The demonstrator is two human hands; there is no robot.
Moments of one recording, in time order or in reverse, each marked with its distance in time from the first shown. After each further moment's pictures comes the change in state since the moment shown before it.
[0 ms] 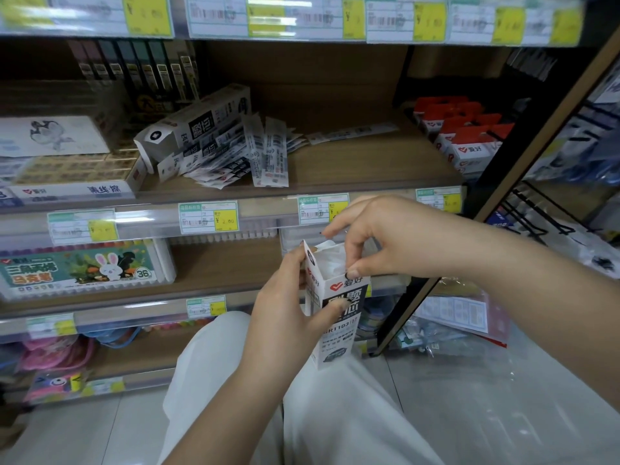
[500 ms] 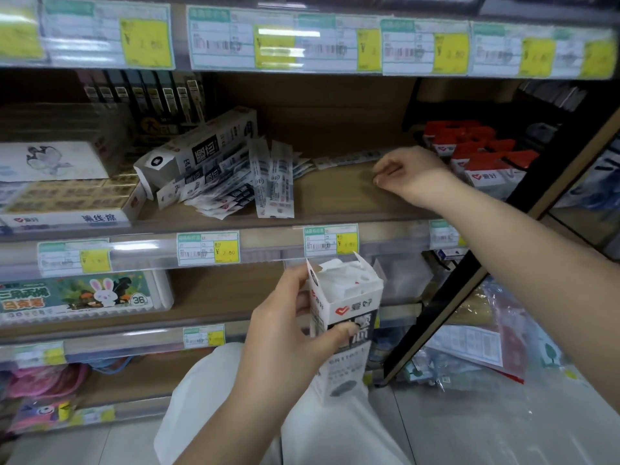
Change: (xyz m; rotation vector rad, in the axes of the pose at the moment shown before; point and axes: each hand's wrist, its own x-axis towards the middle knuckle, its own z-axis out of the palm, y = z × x) left_hand 0.025 0.000 -0.007 -0.085 -0.019 -0.048; right_hand 0.096 0.128 -0.027 0.203 0.516 0.422
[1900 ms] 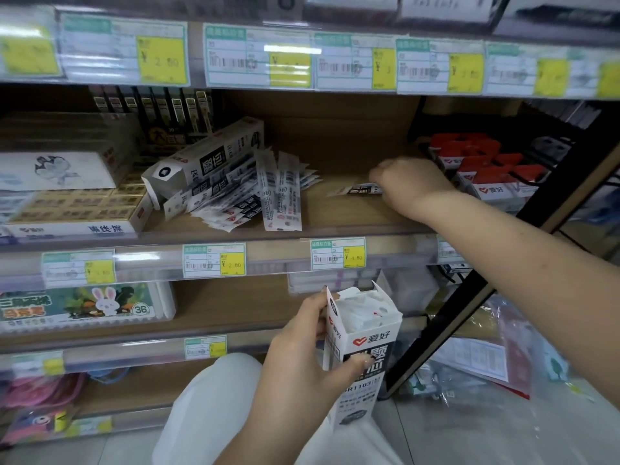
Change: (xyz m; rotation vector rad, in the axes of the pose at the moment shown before) left_hand -0.009 -0.007 0.010 -0.026 -0.110 -0.074; right_hand 0.017 -0.005 0.006 -0.809 0.000 -0.369
